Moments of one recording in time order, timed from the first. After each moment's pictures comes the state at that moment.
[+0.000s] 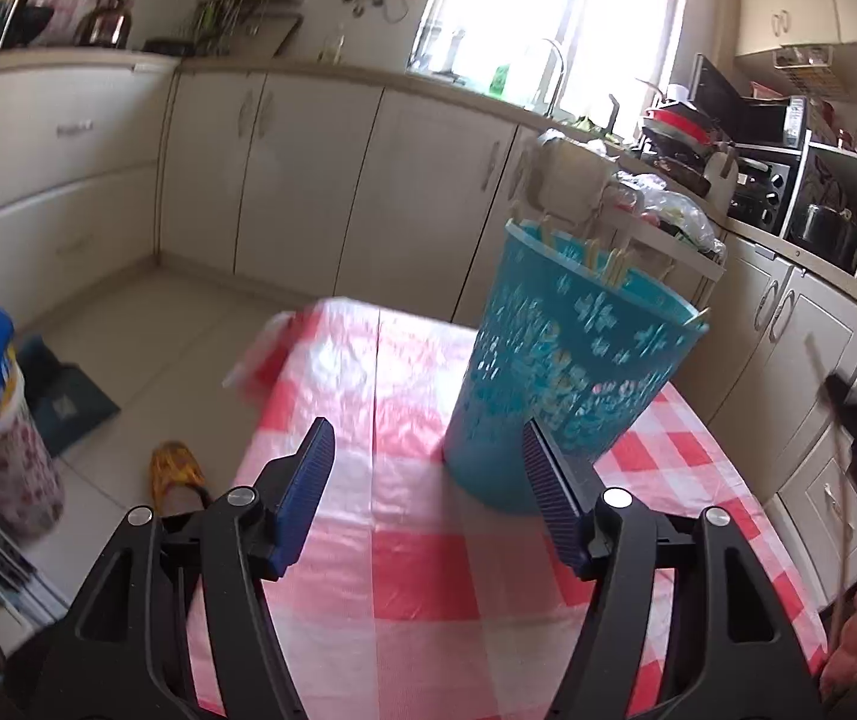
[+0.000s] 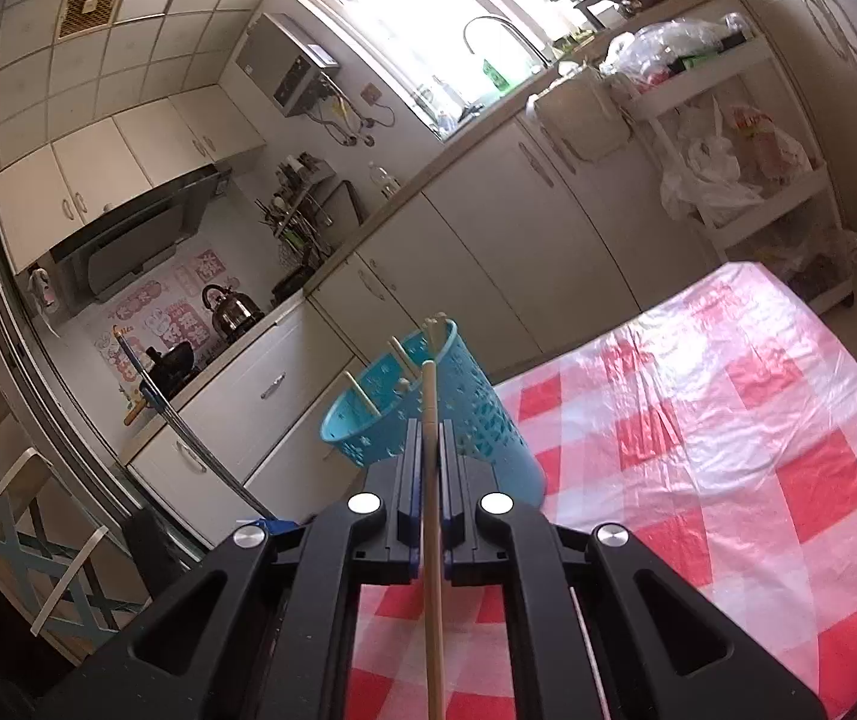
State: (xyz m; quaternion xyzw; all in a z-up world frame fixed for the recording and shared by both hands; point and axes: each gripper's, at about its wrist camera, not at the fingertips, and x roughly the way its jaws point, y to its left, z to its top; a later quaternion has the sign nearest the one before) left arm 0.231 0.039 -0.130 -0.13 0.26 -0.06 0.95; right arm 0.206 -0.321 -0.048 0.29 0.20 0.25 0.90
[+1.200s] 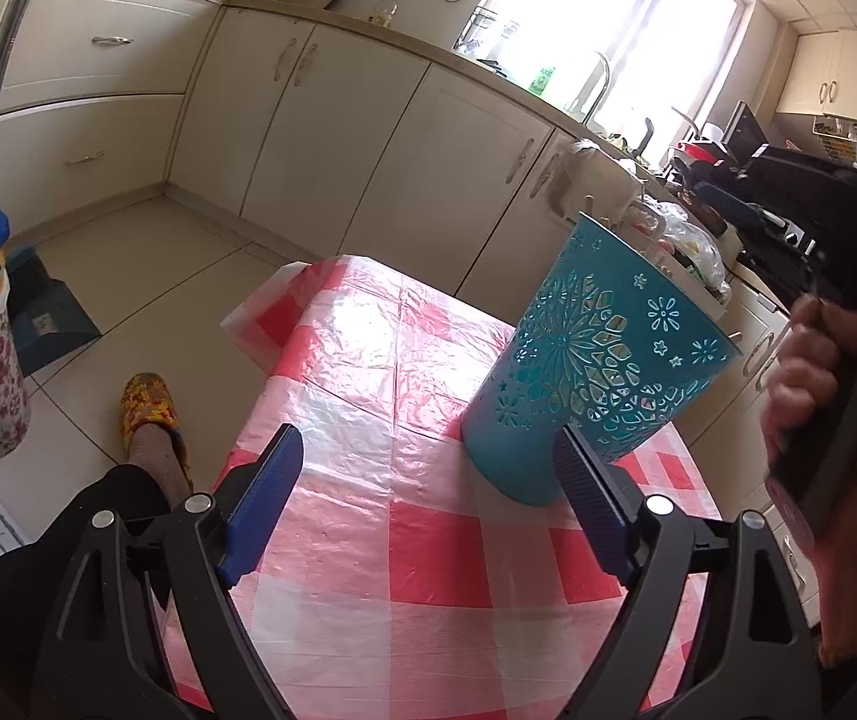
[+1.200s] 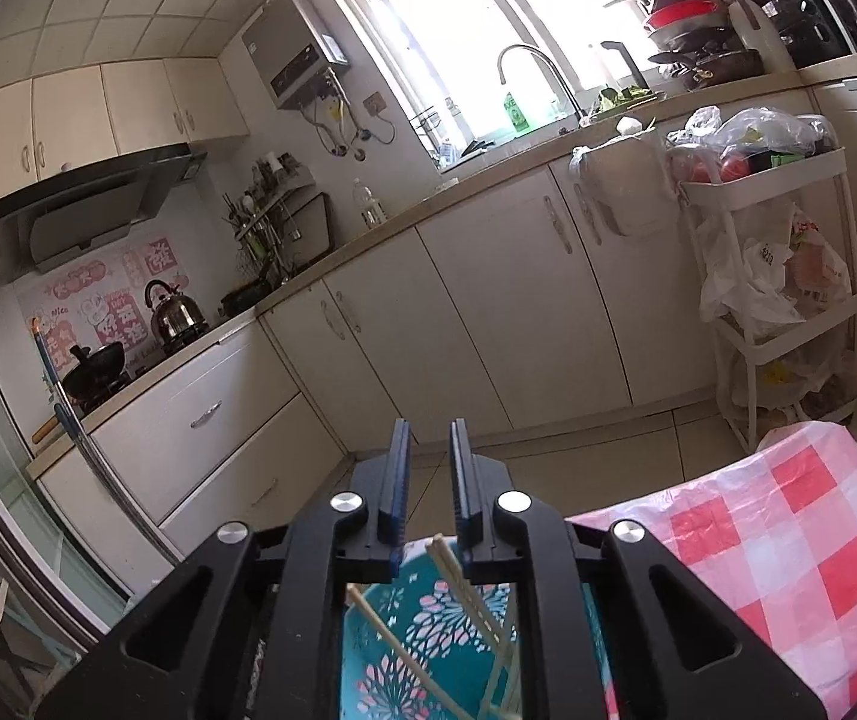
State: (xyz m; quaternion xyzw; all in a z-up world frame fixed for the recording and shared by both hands) left arm 0.242 0.064 -0.158 -0.22 0.28 -0.06 0.93; right arm 0.336 -0.215 0.003 0.20 0.19 0.18 0.94
